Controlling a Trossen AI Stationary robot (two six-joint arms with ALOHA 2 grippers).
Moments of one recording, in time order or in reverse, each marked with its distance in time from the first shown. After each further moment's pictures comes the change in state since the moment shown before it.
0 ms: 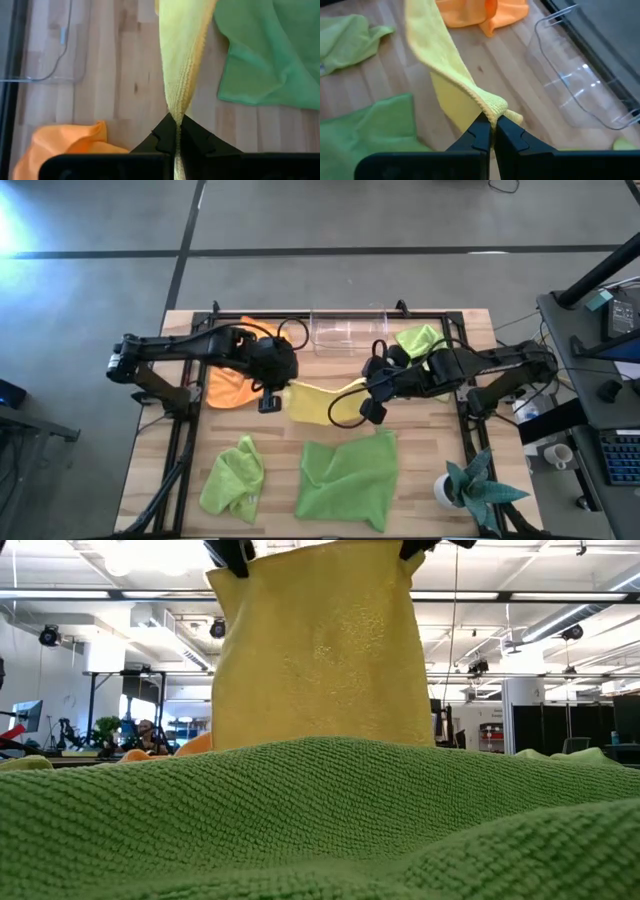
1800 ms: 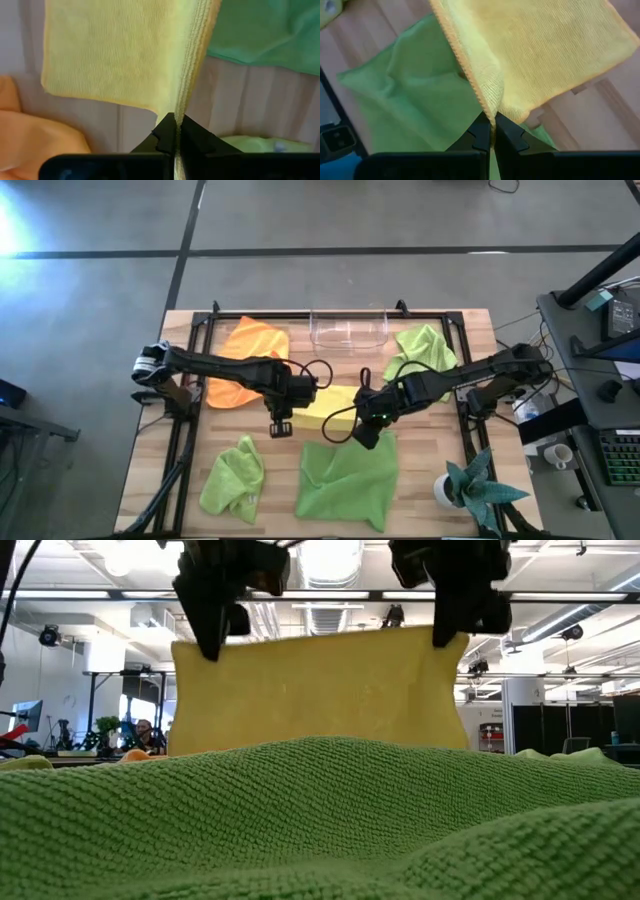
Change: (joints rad) left arm -0.064 0.208 -0.176 0.023 0.152 -0.169; right arm 0.006 0.062 -0.359 0.270 -0.426 0.293
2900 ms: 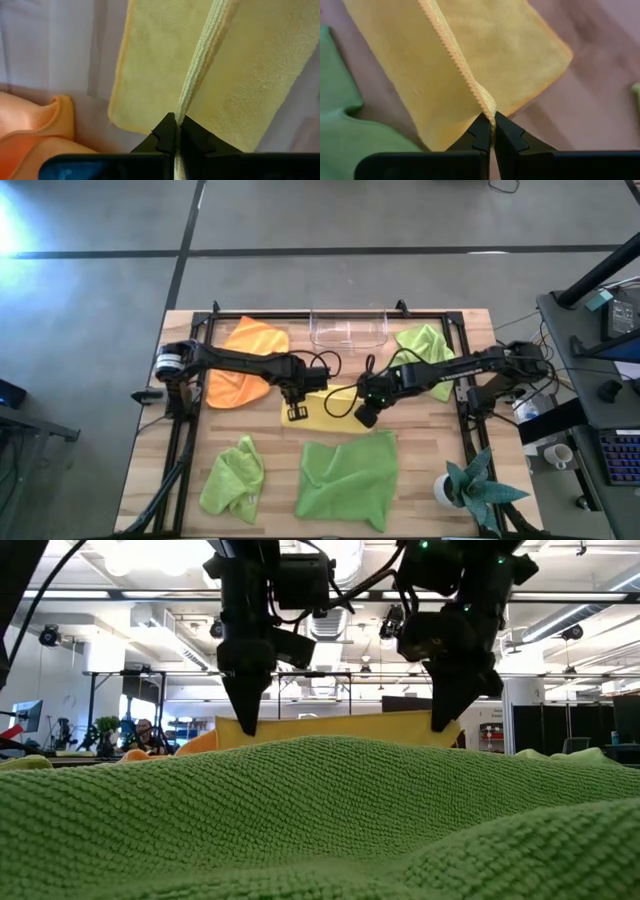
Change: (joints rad) left arm 0.135 0.154 -0.065 0.179 -0.204 0.035; right arm -0.203 -0.001 -0.255 0.193 0.055 -0.172
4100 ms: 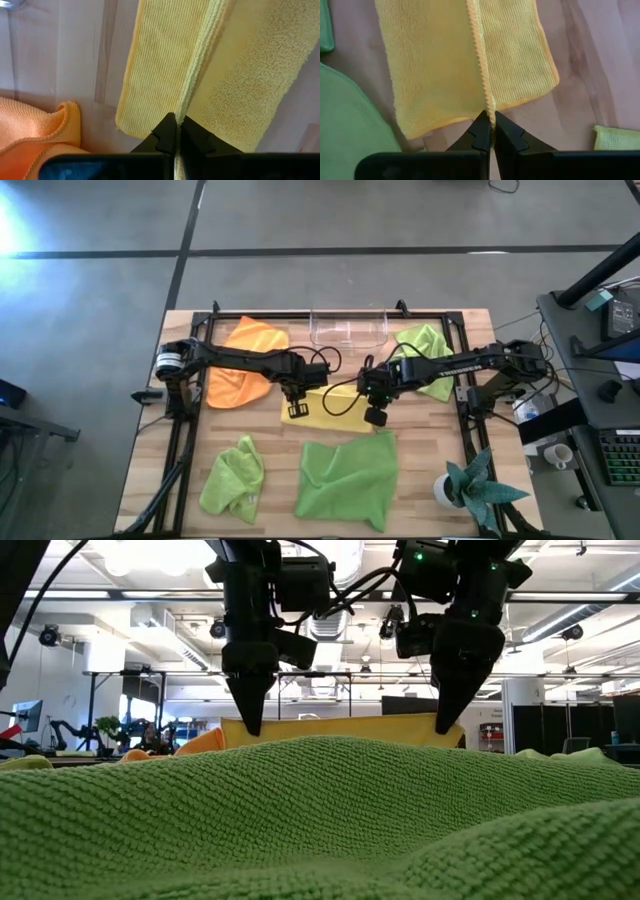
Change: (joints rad) left arm 0.023 -0.002 -0.001 0.020 0.006 0.027; right arm -0.048 0.000 0.007 -0.041 -0.021 -0.417
